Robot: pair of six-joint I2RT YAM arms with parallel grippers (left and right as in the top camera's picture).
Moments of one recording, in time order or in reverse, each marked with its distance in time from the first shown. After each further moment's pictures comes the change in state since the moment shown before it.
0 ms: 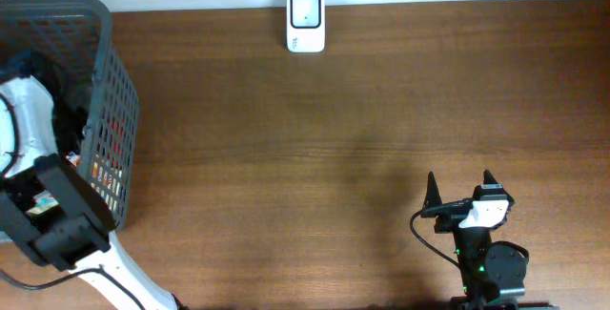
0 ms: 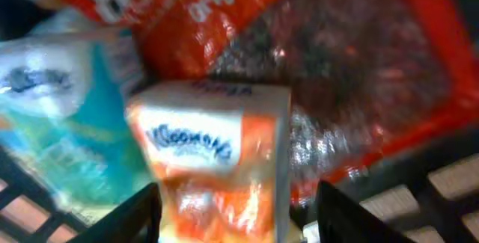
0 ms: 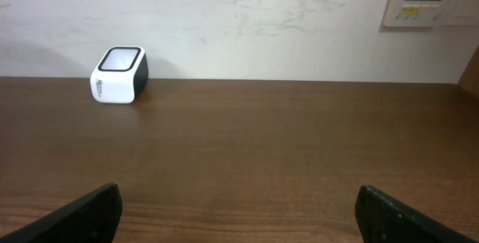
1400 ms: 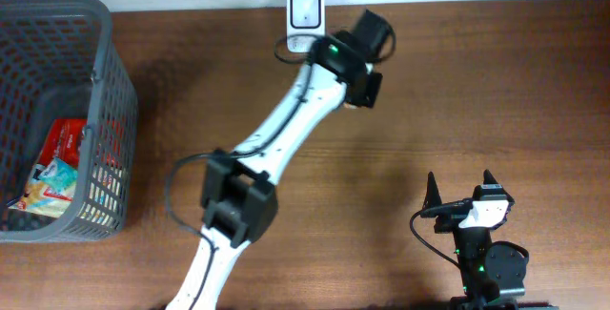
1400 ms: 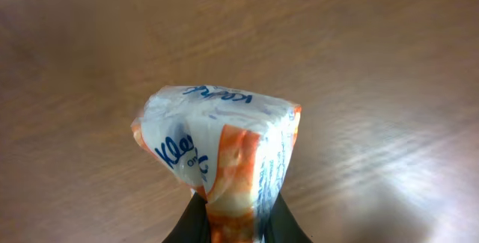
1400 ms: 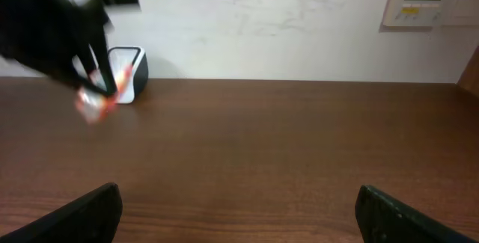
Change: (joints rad) left arm -1.146 0.266 0.520 0.203 0.086 0.088; right arm 0.000 0.000 0.000 0.000 0.000 0.000
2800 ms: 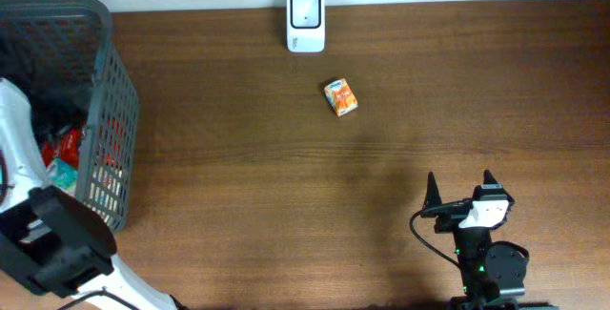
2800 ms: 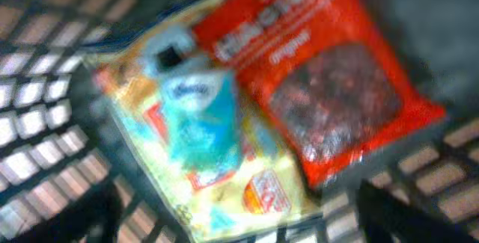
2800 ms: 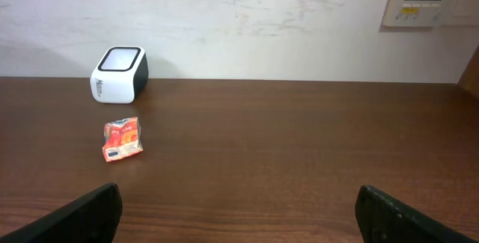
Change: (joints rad) left arm 1.171 -0.426 -0.496 -0.189 -0.179 -0.064; right arm 0.000 0.000 0.000 0.000 -0.001 0.000
